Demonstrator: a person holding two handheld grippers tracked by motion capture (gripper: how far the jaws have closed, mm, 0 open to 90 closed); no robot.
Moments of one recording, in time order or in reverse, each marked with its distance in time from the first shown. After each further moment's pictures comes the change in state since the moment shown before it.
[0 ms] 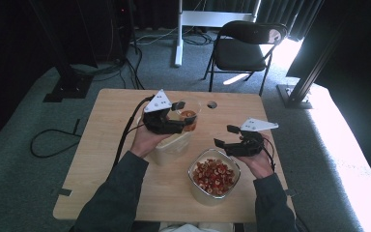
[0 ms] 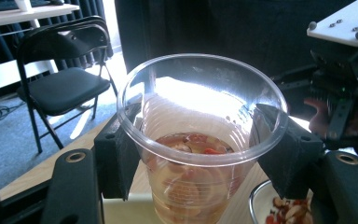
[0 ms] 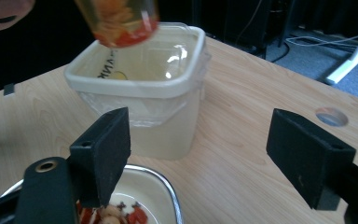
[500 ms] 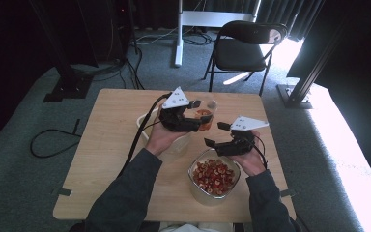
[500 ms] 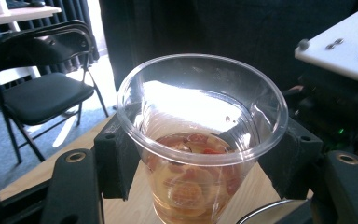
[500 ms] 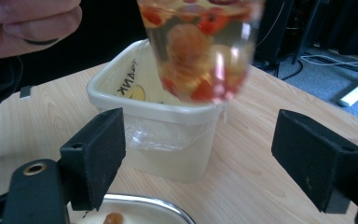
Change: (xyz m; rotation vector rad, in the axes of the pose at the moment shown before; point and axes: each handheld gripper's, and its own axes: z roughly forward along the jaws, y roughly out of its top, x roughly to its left) left arm -0.017 0.017 0.031 -0.015 -0.056 -0.010; right arm 0.016 0.015 0.016 -0.035 0.046 -0.067
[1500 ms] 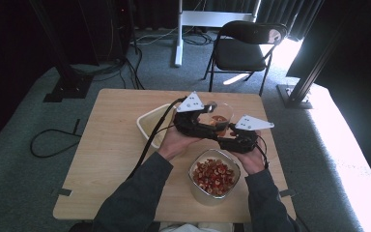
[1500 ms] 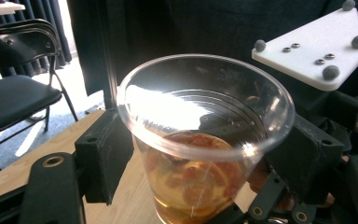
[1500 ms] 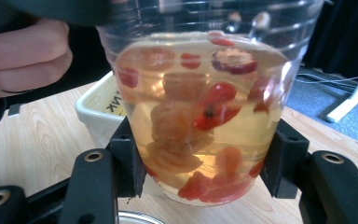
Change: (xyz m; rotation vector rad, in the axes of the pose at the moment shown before) left arm -0.022 0.004 0.021 -0.007 -0.082 -0.022; right arm -0.007 -0.004 -0.006 -0.087 -0.038 0.005
